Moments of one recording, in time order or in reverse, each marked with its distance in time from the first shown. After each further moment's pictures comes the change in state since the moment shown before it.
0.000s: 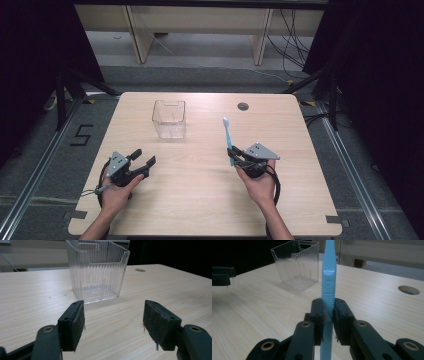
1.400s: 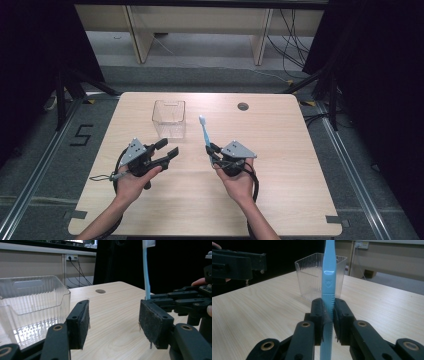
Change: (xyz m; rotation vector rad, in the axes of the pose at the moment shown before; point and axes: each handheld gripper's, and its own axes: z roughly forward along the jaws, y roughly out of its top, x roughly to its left) left arm -0.056 0.055 0.026 -0.043 -0.234 0.010; right arm 0.045 0.016 0.036 -0.060 0.075 -0.048
